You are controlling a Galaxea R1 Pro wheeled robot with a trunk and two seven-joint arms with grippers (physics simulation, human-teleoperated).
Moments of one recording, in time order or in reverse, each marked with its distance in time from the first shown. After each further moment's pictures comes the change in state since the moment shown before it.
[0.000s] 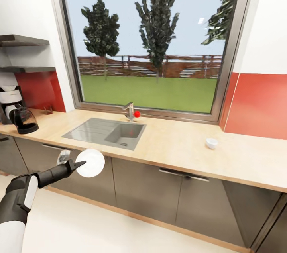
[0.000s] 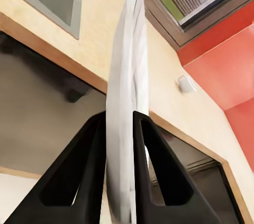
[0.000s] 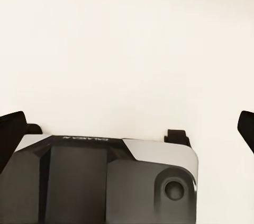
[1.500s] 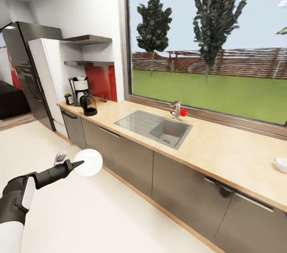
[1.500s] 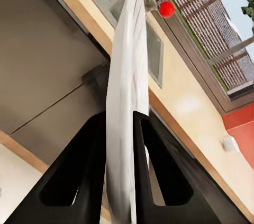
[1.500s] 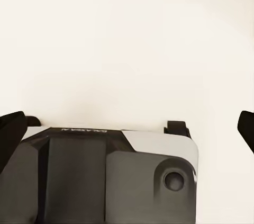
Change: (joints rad) left arm 0.000 0.002 0.034 0.006 0.001 0.000 0.000; right arm 0.000 -0.001 0.000 0.000 -0.002 0.001 0.000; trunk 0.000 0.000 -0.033
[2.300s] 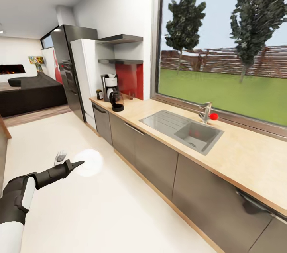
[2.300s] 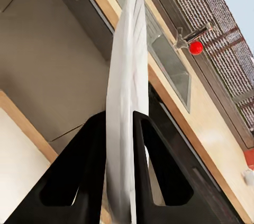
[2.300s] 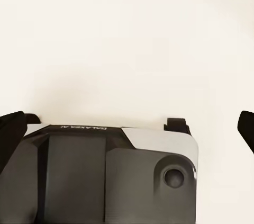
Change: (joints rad) left arm 0.000 0.000 0.000 0.002 -0.001 0.000 0.000; right arm 0.000 0.000 0.000 0.001 0.000 0.000 0.000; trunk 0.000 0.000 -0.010
